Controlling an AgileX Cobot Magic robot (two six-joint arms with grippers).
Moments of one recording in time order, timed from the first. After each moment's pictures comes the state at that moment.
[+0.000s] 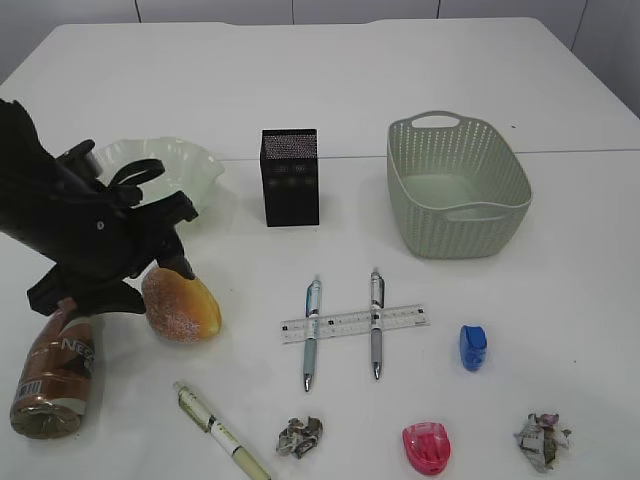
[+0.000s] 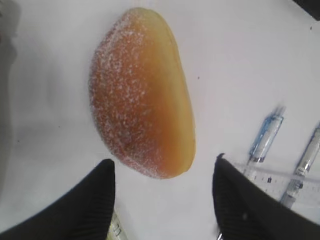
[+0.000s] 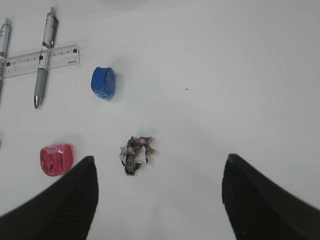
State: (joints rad) left arm -0.43 1.70 -0.96 -0.19 0.46 -0.81; right arm 0.05 0.92 -0.73 0.11 0.91 0.06
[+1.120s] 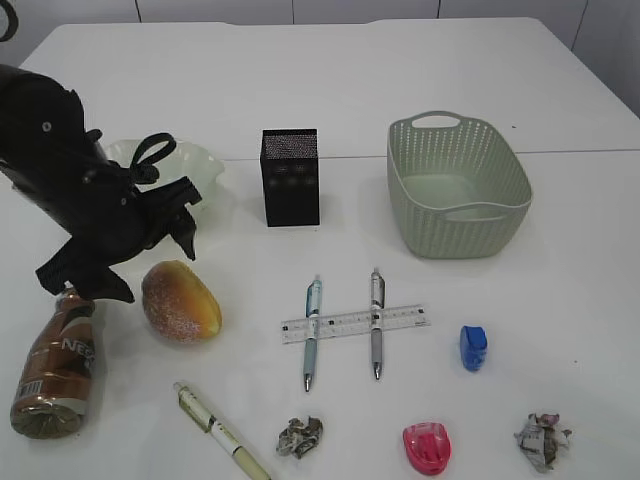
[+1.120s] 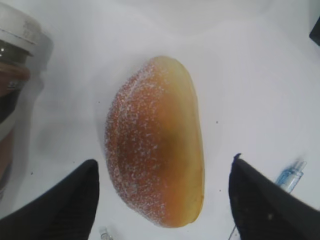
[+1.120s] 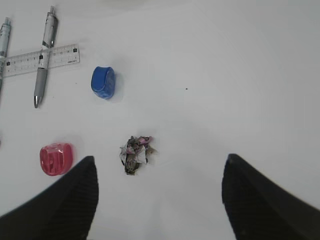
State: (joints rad) left arm -0.43 1.81 -1.11 0.04 0.58 -1.11; right arm 0.05 0.92 -0.73 0.10 0.91 0.06
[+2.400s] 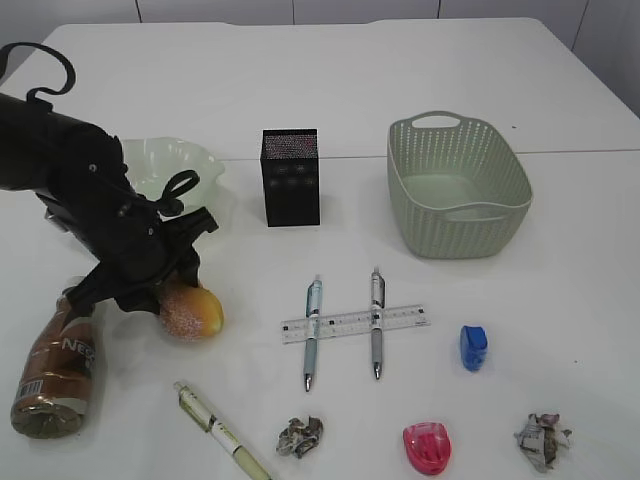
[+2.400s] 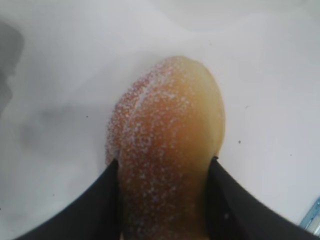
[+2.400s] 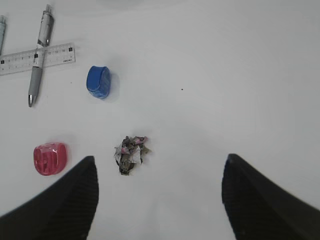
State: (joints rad) left arm -0.43 1.95 -1.13 0.04 0.50 -1.12; right arm 0.05 0.92 -0.73 0.09 0.91 0.05
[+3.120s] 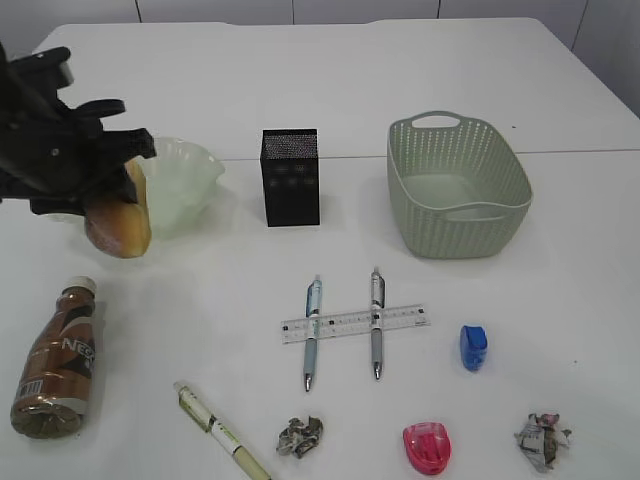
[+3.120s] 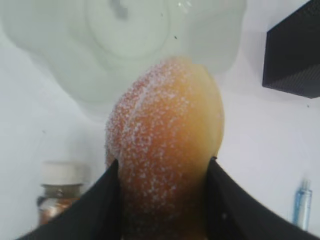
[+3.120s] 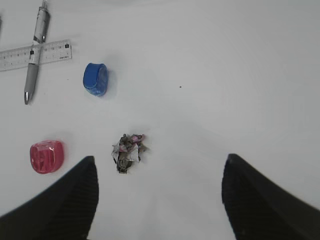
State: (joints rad) left arm -0.34 1.70 -1.13 0.20 0.52 -0.80; right arm 0.05 0.93 -0.73 0.08 0.91 0.05
